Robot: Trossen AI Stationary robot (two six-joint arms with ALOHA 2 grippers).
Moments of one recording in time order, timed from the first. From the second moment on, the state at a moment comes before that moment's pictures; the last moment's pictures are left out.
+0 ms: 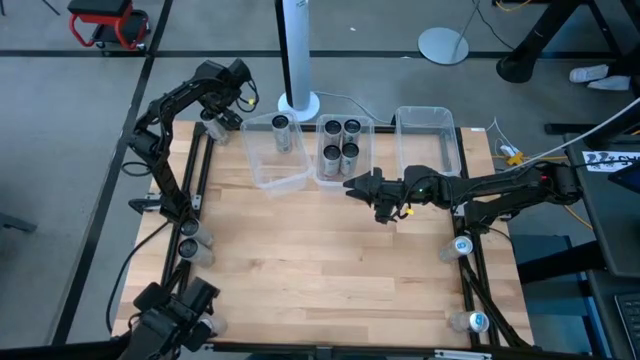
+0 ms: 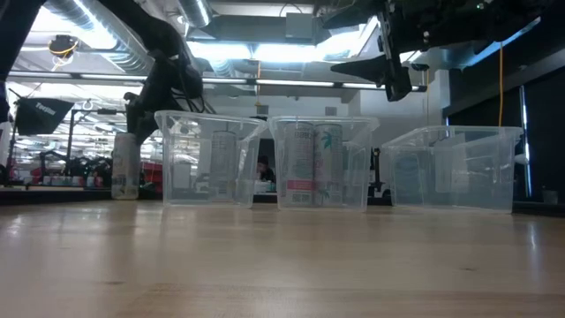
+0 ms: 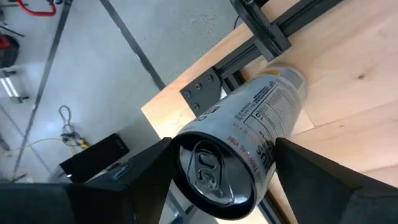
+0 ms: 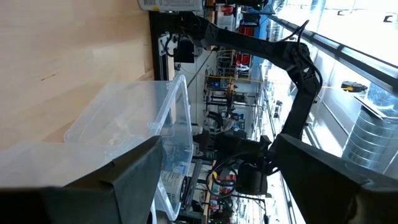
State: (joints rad) left arm 1.10 1.78 1.53 -1.31 -0.57 0.16; right arm -0.04 1.22 0.64 0.45 0.03 -1.61
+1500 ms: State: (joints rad) left arm 1.04 1.78 1.53 -1.36 -0.51 0.25; right arm -0.04 1.22 0.64 0.45 0.03 -1.63
